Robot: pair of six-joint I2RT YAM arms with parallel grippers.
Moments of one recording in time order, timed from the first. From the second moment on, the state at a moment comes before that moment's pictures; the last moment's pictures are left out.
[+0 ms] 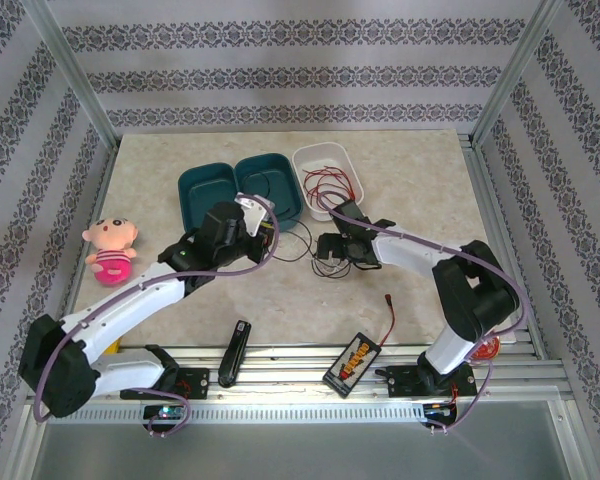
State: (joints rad) left arm -0.62 1.18 0.87 -0.22 0.03 -0.13; right arm 0.55 1.67 0.97 -0.45 0.07 0.62
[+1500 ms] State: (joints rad) left arm -0.58 0.95 1.38 -0.24 -0.01 0.00; right arm 0.40 1.54 0.84 -0.28 -0.16 0.67
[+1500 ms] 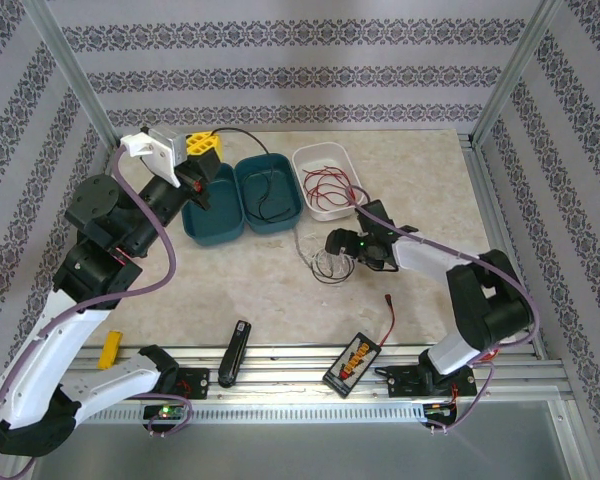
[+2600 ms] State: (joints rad) left arm -0.44 1.44 1.55 -0.14 -0.15 0.15; right arm 0.29 1.00 0.75 -0.36 0.12 0.65
